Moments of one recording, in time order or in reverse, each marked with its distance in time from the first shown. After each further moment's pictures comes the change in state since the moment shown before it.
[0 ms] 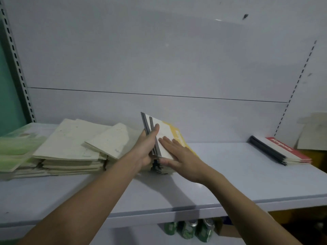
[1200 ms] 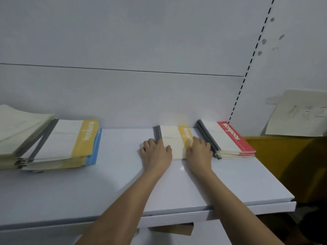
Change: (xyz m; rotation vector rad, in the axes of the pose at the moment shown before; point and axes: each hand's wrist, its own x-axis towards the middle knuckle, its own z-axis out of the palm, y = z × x) left_hand 0.110 -0.233 0.331 1.498 0.307 0.249; right_hand -0.088 0.380 -0.099 -0.104 0.441 0.658
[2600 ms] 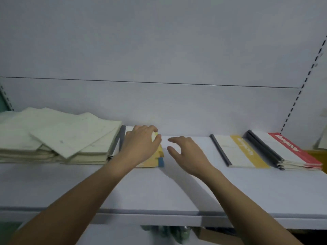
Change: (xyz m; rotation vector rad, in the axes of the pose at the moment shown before) left_hand -0.004 -0.198 -0.195 0.086 0.068 0.163; right_hand -0.091 -0.203 0.024 0.120 -0.209 -0.634
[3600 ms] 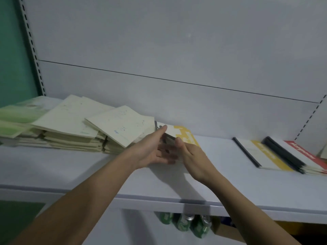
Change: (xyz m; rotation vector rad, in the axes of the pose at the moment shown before) left_hand -0.053 -0.119 -0.057 -1.520 -0.590 -0.439; right_hand -0.011 -0.155 0.045 0.343 -0.091 0.155
